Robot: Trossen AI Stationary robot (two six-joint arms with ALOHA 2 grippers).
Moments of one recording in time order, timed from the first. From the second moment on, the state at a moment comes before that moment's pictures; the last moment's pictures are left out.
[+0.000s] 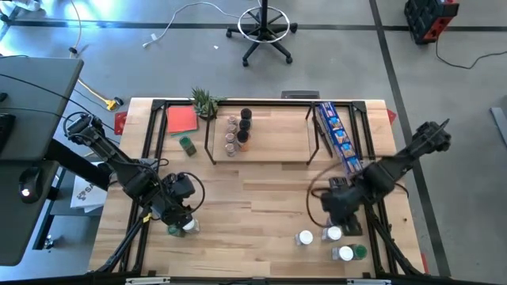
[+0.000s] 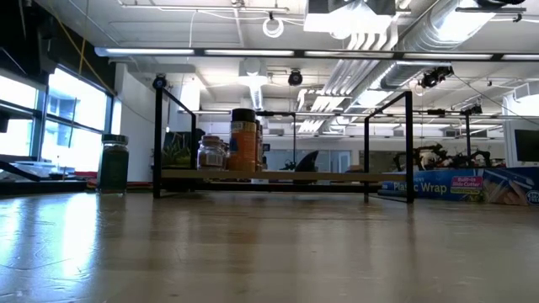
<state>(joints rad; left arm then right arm) -0.70 1.21 0.99 -1.01 -0.32 -1.18 0.60 1.33 1.29 -1.21 -0.12 0.53</state>
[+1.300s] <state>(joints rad) -0.69 1.21 0.99 -1.05 -0.27 -1.21 0.75 1.33 0.94 -1.00 0.00 0.36</state>
